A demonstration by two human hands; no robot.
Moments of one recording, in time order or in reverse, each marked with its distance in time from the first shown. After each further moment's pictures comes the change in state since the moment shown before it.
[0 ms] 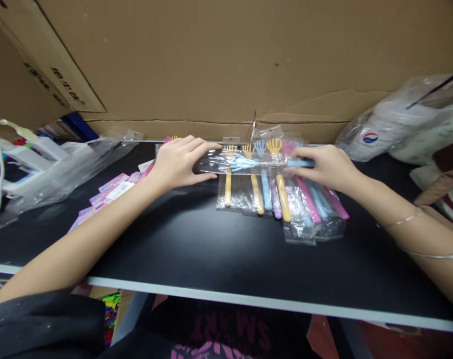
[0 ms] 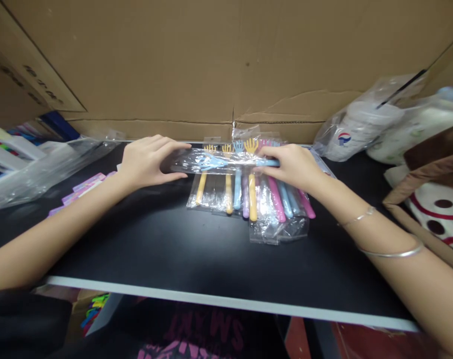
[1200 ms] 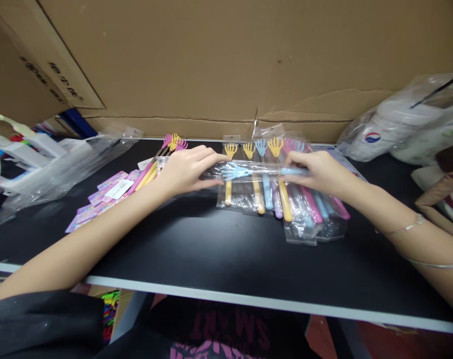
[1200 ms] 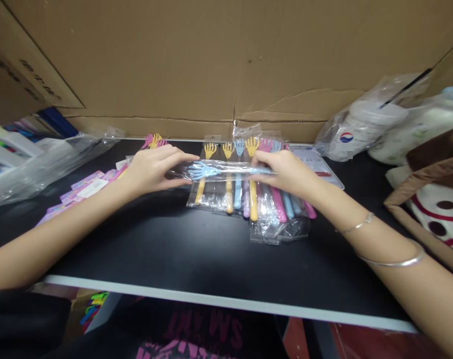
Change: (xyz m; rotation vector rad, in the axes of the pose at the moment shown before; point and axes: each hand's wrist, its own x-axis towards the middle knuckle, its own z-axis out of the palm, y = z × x) left_hand 0.001 0.017 -0.002 -0.129 0.022 0.156; right_hand 0.002 -0.014 0.003 0.276 -0.067 -0.121
